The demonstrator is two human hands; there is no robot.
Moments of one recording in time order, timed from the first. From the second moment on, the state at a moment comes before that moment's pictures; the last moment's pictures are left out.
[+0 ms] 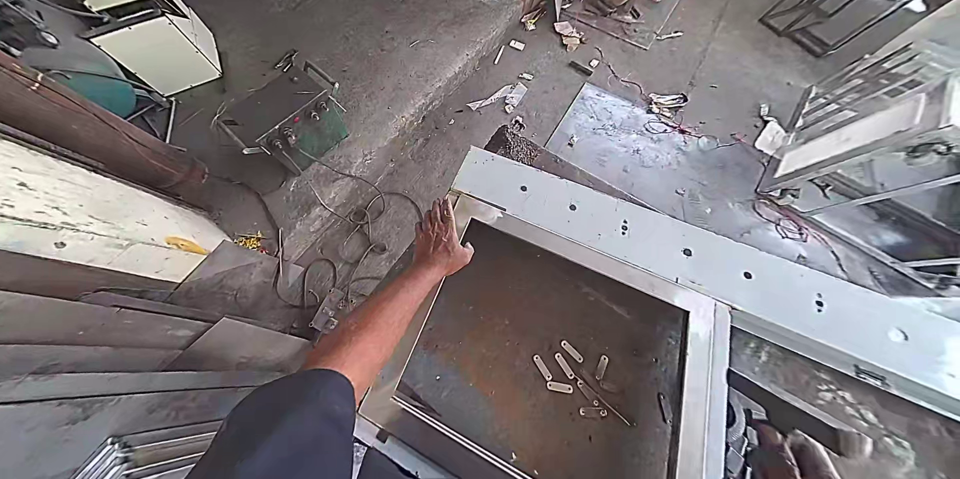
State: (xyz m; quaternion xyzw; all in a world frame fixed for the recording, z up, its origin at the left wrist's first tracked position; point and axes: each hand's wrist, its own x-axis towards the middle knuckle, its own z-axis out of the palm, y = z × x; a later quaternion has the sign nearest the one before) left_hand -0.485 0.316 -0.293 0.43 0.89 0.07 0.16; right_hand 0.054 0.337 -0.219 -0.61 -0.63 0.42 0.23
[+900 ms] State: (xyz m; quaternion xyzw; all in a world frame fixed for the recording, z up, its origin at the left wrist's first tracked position) left_hand -0.489 0.316 -0.290 0.42 0.87 0.09 0.24; right_hand -0.405 0.443 -0.216 -0.39 -0.88 0.23 -0.15
